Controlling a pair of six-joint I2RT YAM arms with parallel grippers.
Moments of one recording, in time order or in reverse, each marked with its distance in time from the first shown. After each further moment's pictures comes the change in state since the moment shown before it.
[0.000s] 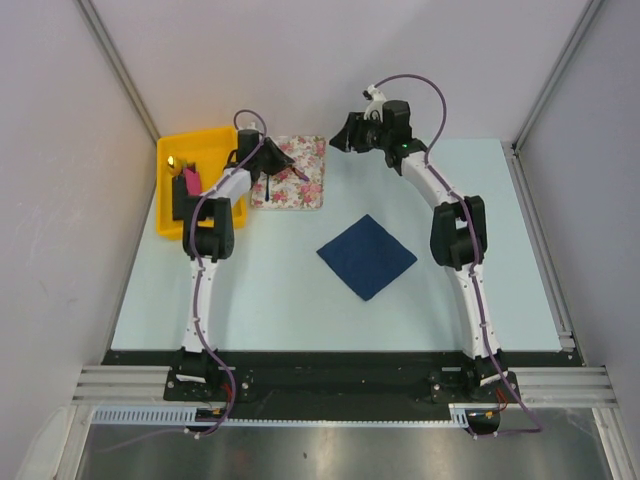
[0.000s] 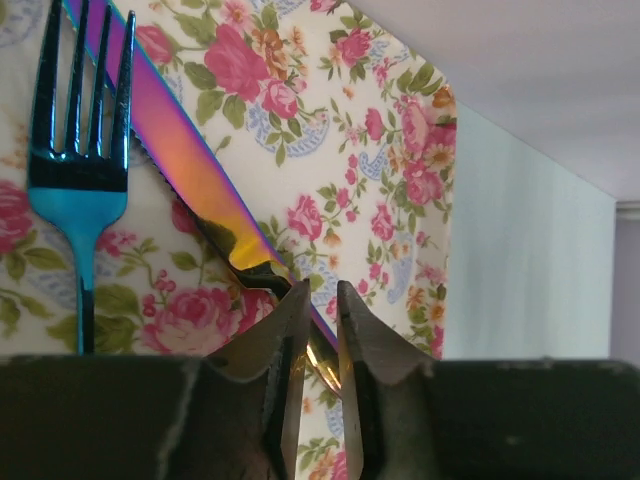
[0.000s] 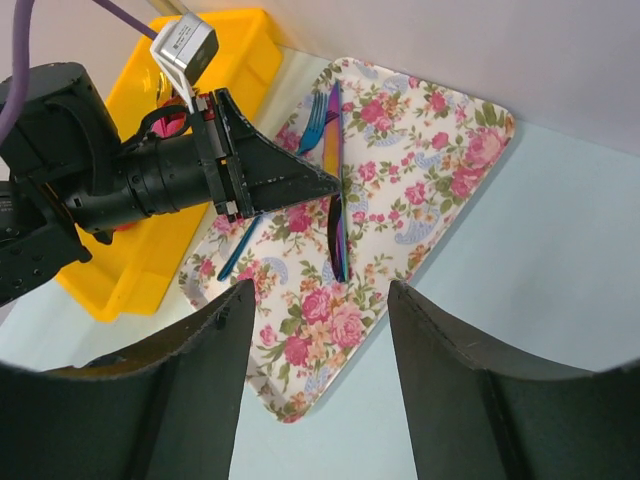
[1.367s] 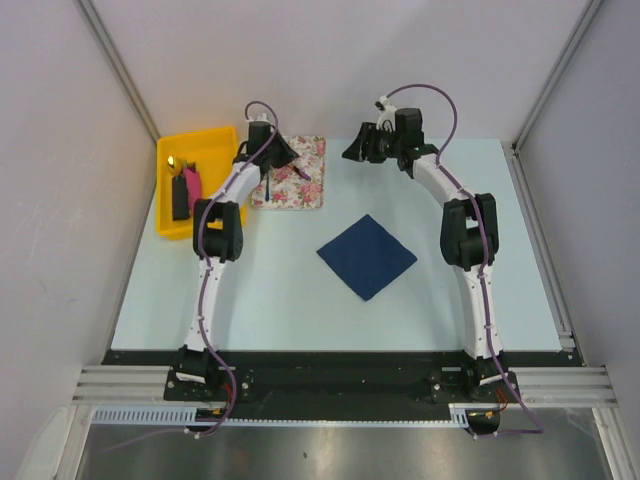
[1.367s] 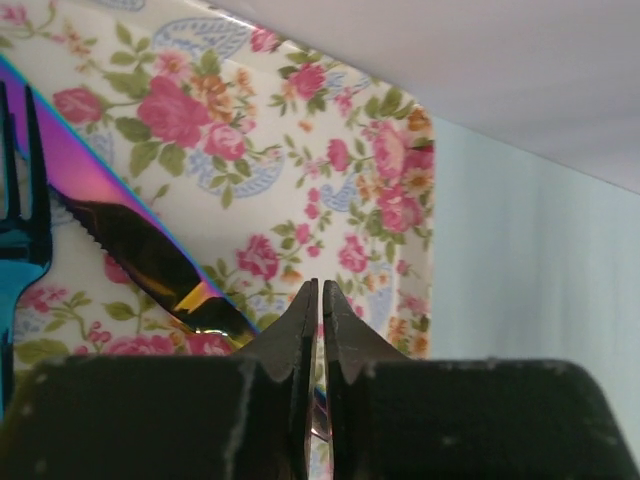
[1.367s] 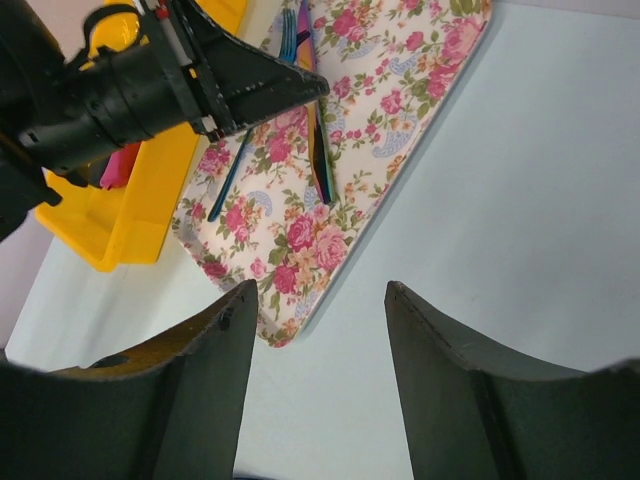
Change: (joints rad) left arm -0.045 0.068 0.201 -0.108 -0.066 0.053; right arm -0.053 -0.072 -0.169 -0.055 -0.066 0.018
